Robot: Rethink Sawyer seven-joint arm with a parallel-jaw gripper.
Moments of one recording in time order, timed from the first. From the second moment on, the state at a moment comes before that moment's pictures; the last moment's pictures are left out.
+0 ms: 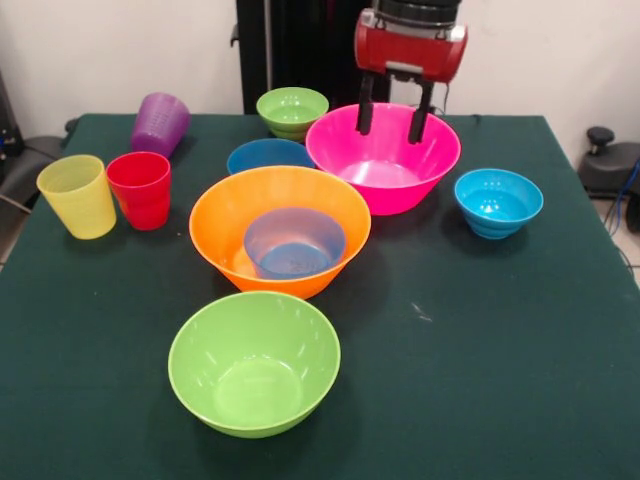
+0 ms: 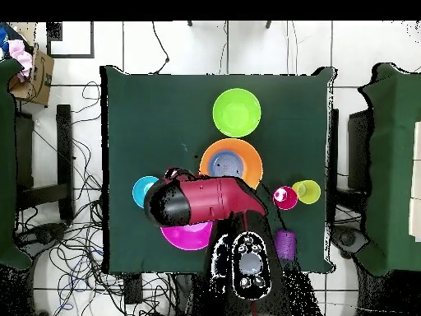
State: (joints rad) arm -0.16 -0.81 0.05 1.83 -0.30 0.38 2.15
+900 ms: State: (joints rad) arm 0.00 -0.62 -0.09 1.87 -0.19 0.16 2.21
